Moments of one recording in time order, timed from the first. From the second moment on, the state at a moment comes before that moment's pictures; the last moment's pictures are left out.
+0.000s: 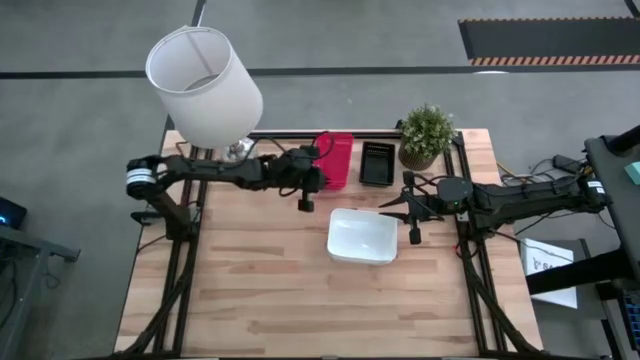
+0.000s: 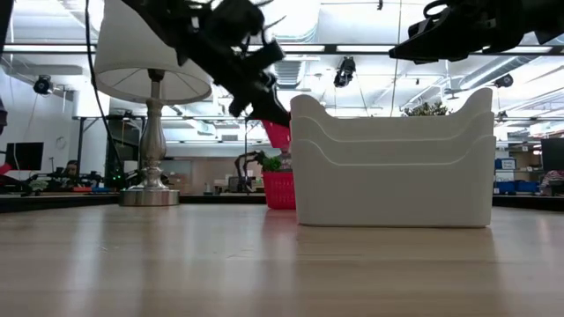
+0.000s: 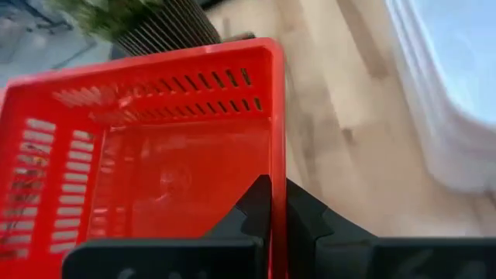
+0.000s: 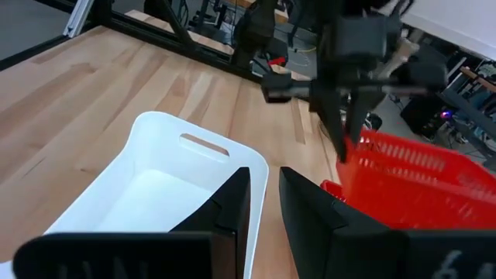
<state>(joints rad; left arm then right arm) 0.24 1.61 1.07 -0.03 -0.06 0.56 0.02 0.81 0.47 0.06 0.00 -0.36</state>
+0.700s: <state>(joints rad) 0.34 1.71 1.08 -0.03 0.05 0.53 0.02 0.81 0.46 0.06 0.00 -0.38</state>
